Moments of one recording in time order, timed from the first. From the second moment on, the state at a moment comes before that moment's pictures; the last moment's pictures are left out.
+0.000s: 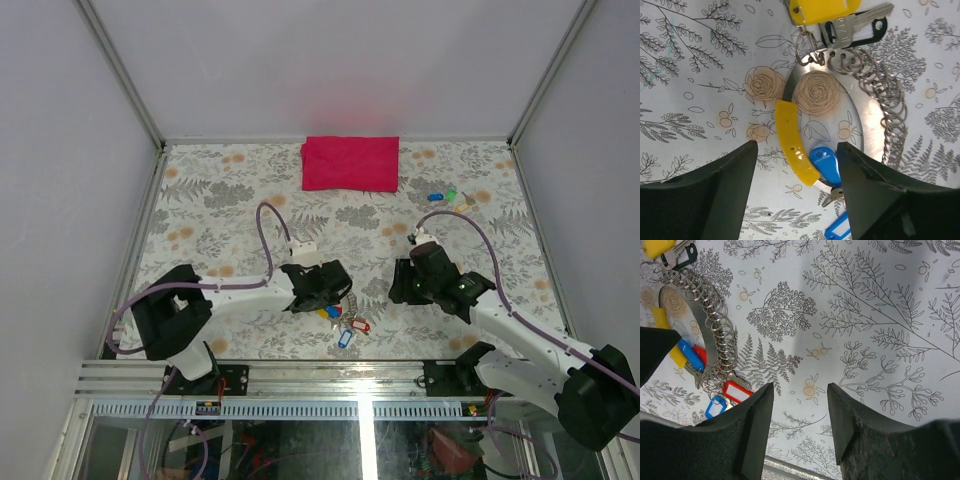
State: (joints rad) left arm -1.04 1.61 0.92 -0.55 -0.42 -1.22; right arm 0.61 0.99 0.56 -0.49 0.03 0.57
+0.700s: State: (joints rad) left arm -1.02 1.67 0.92 -0.56 -0.44 -1.26; right arm 0.61 0.97 0.54 -0.50 0.01 0.57
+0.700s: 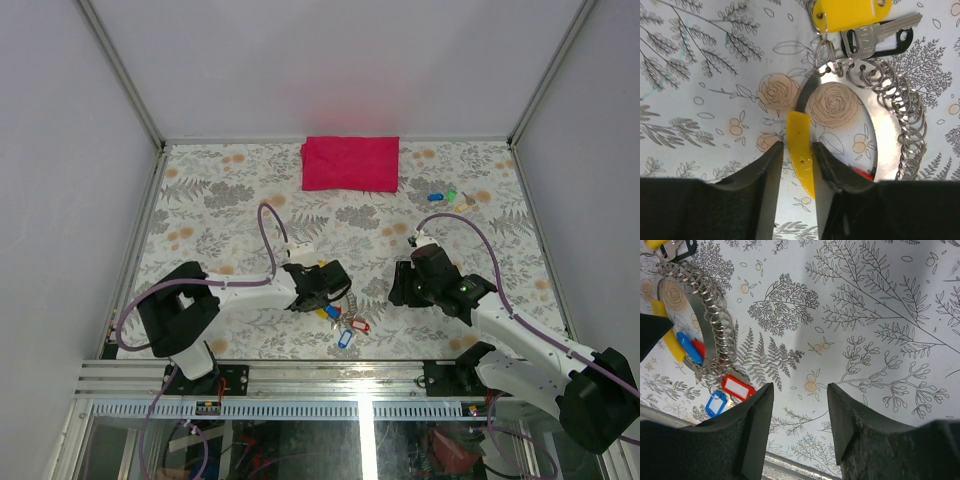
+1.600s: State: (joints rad) left arm -0.89 1.64 0.89 -0.38 -0.27 -0.53; right arm 0.61 0.93 0.49 -0.40 -0.22 0.52
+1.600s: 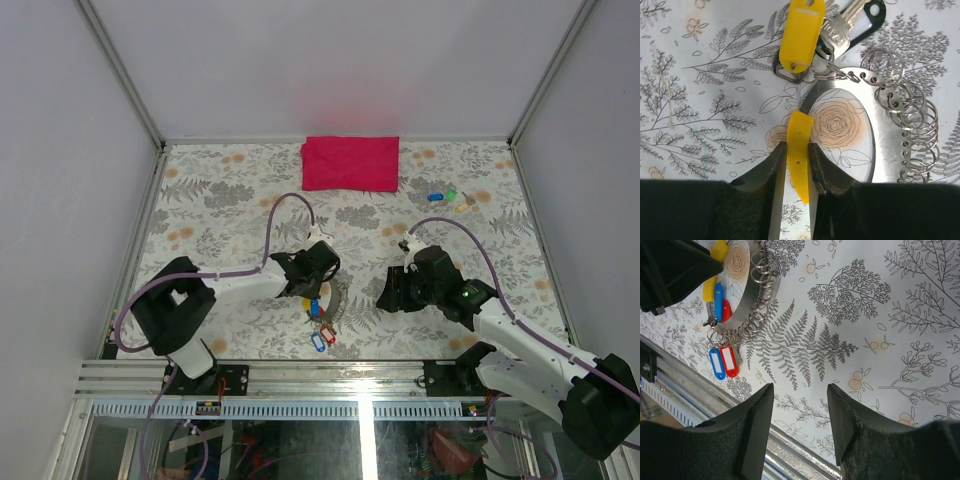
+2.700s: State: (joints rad) left arm -0.89 1.38 0.78 -0.34 -0.25 -0.53; right arm 0.72 0.94 0.48 -0.37 -0.15 0.58
